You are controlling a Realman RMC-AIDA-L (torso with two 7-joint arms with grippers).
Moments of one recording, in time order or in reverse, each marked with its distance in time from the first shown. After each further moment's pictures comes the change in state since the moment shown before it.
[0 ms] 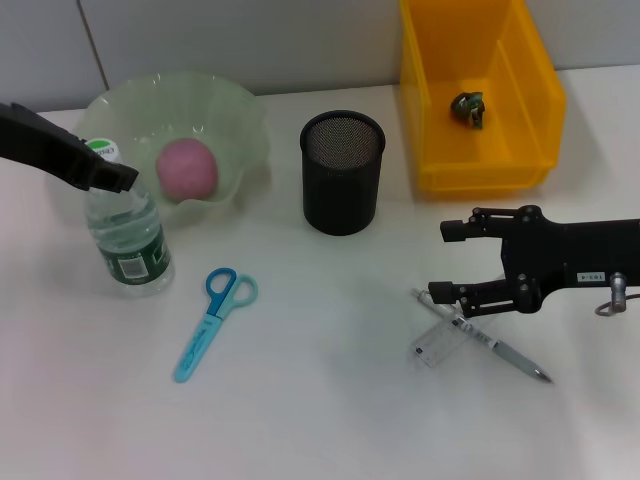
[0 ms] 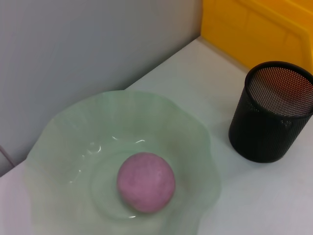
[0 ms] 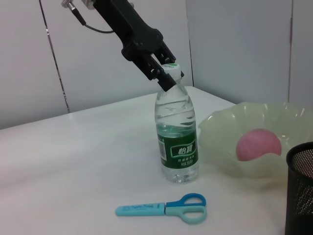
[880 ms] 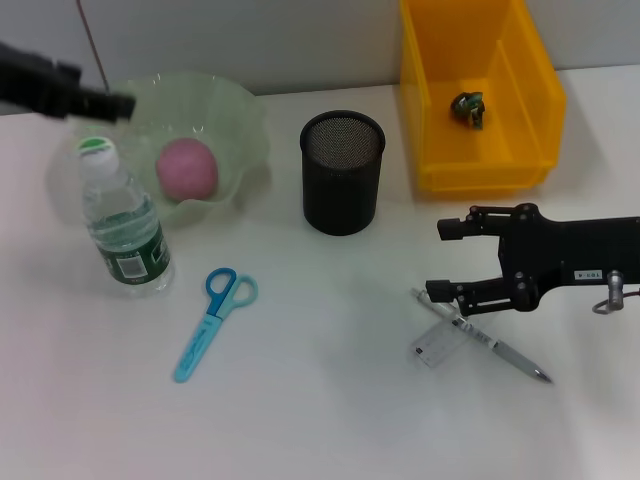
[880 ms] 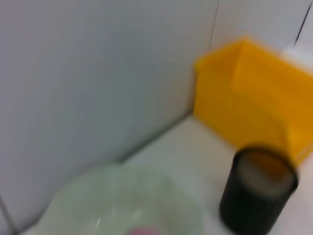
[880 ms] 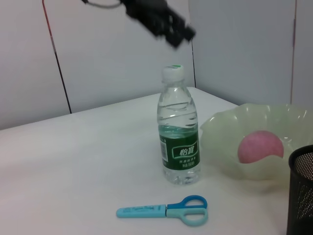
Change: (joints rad) left arm 0.013 0.006 -0.173 0.066 -0.167 0.016 0.065; right arm 0.006 0.000 -0.001 0.003 0.000 0.002 -0.001
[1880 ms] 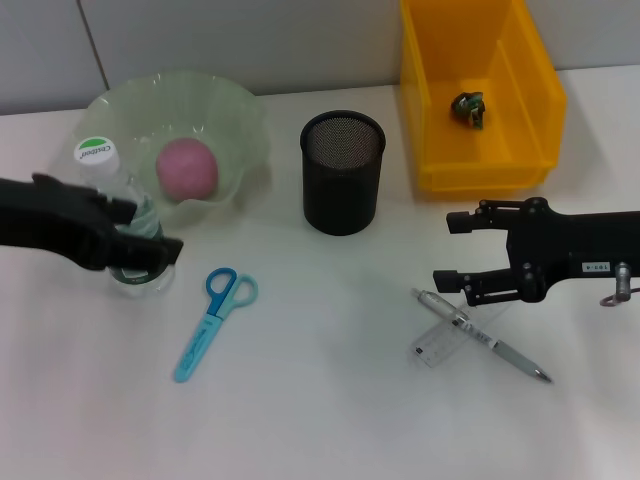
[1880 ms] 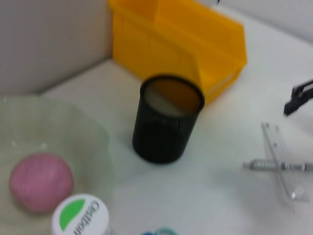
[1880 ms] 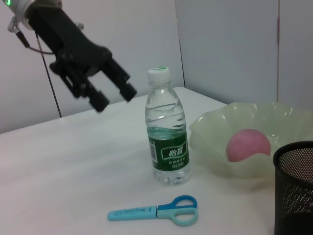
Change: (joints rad) left arm 0.232 -0.004 0.241 0.099 -0.159 0.062 -0.050; right arm -0.001 -0.006 0.013 -0.011 0.000 0.004 0.040
